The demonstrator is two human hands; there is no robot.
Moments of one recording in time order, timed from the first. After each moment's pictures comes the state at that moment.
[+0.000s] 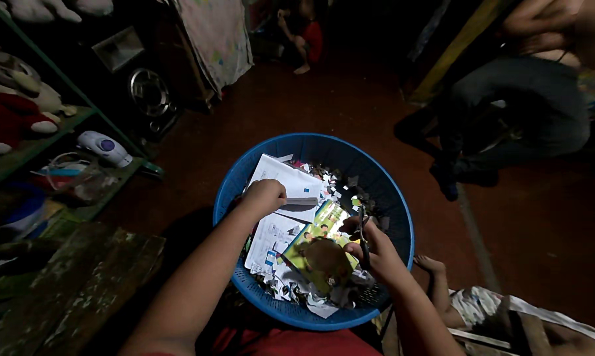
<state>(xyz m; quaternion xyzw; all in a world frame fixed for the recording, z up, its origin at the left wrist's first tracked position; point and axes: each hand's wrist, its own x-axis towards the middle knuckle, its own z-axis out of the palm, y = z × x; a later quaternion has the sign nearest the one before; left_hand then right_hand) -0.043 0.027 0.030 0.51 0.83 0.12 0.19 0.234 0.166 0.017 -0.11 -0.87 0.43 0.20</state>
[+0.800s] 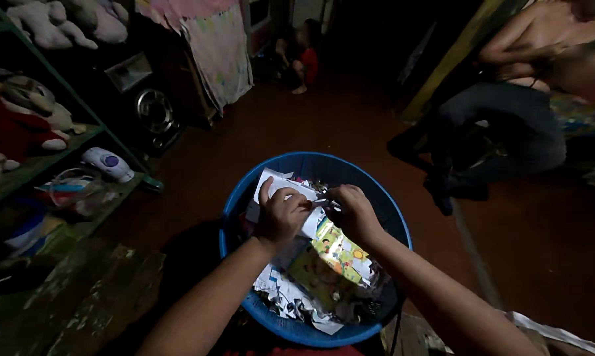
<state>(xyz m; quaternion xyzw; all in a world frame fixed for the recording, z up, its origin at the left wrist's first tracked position) 0.005 0.020 0.028 0.56 0.67 0.34 -0.36 0.139 0.180 0.070 0.02 -0.93 0.20 0.32</state>
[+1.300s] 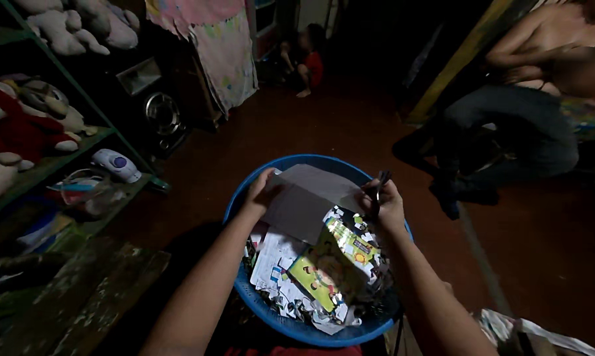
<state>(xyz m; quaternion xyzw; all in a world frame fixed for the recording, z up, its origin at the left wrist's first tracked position) -0.068 0.011 0.031 0.36 0.77 0.51 0.14 0.156 0.213 0.059 -0.10 -0.68 0.61 0.39</state>
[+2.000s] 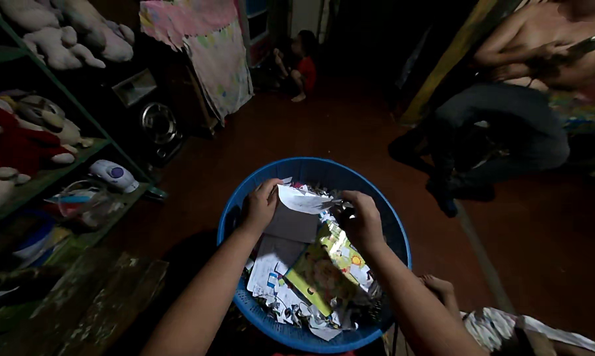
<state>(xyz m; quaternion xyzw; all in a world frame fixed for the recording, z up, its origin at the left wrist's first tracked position) -0.042 0.018 0.030 0.44 0.77 0.46 -0.07 0.152 0.189 0.047 -0.08 -0.88 0.19 0.42</state>
